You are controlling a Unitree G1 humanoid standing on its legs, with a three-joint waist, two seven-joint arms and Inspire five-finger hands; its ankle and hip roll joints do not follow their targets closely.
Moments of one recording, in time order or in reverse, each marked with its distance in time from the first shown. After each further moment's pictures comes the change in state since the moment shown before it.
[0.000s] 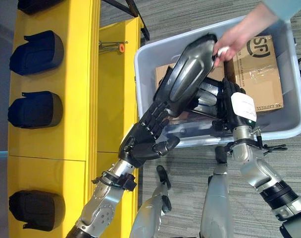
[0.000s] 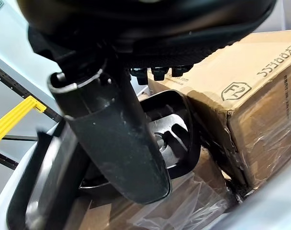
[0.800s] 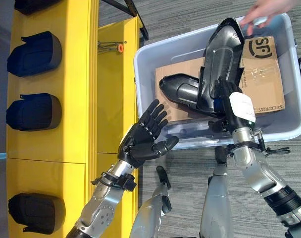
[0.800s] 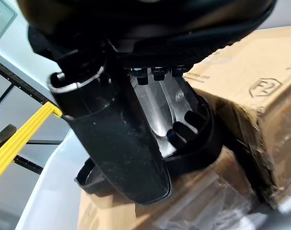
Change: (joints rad) left arm 0.006 0.002 0.000 -0.008 0.000 -0.004 0.021; right arm 0.023 -0.024 -0.005 -0.080 0.025 -0.028 -0.002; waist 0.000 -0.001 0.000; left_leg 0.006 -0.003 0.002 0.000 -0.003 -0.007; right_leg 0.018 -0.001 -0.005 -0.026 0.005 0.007
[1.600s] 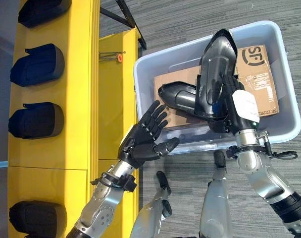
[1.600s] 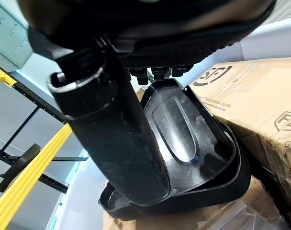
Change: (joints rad) left arm 0.009 0.001 0.000 -0.002 0.025 0.003 0.007; right arm 0.105 -0.045 -0.036 -0.156 0.011 -0.035 -0.013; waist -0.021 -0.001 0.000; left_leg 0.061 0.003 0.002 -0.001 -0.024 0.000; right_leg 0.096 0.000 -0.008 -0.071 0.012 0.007
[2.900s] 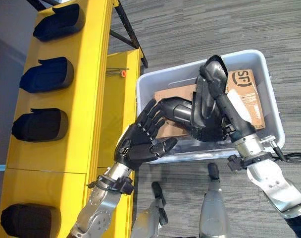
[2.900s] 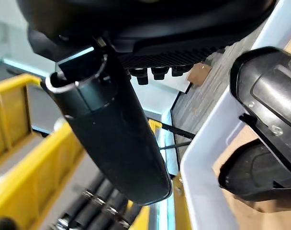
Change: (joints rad) left arm 0.036 0.000 0.032 -0.069 0.011 0.014 0.013; right arm 0.096 -0.063 -0.078 -0.177 0.318 -0.322 0.177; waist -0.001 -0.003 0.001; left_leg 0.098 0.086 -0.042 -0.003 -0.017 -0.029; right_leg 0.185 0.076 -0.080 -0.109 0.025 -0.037
